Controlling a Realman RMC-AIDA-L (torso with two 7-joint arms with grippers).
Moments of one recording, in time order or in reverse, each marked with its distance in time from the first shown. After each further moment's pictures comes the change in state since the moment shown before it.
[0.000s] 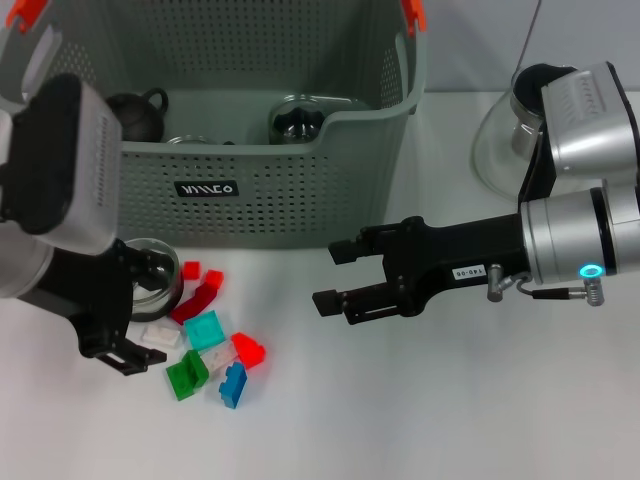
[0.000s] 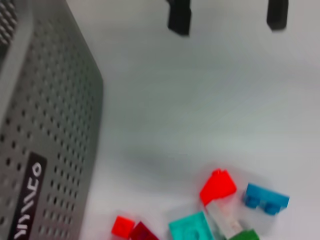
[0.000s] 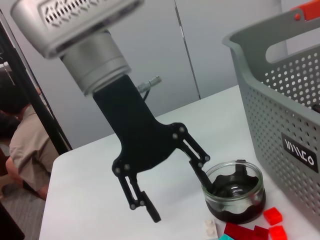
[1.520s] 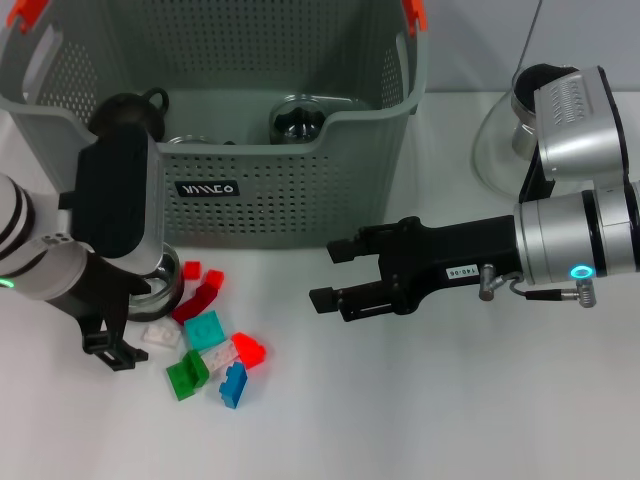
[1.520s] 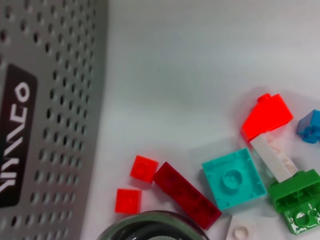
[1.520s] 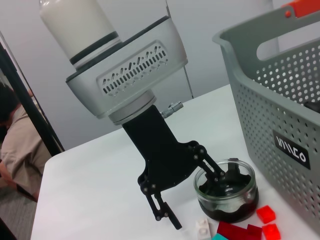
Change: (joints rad) left arm -0.071 0.003 0.120 -0.249 0.198 -0.244 -0.039; right arm 0.017 0.000 -0.003 0.049 0.012 0.038 -0.018
